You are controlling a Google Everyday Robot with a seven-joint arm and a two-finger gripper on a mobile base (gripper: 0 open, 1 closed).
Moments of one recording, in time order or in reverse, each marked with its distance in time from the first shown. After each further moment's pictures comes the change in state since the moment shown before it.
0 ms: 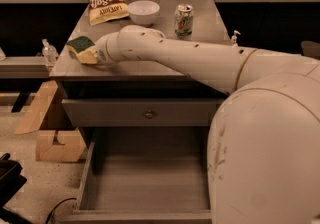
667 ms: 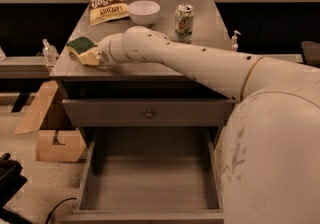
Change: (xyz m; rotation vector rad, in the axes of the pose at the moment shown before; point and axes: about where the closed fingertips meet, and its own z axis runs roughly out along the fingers) arm 0.001 0.003 -0.006 -0.035 -0.028 -0.037
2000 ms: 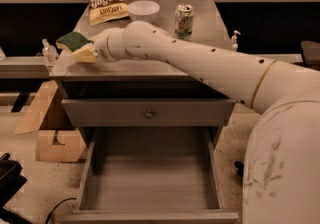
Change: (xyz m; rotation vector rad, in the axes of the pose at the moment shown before) arm -0.031 0.021 -0.020 -0.033 -0.066 -0.109
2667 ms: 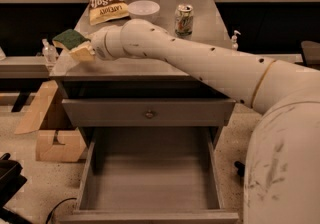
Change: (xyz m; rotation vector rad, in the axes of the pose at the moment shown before) arm -0.008 0.002 -0.002 -0.001 -0.010 -0.021
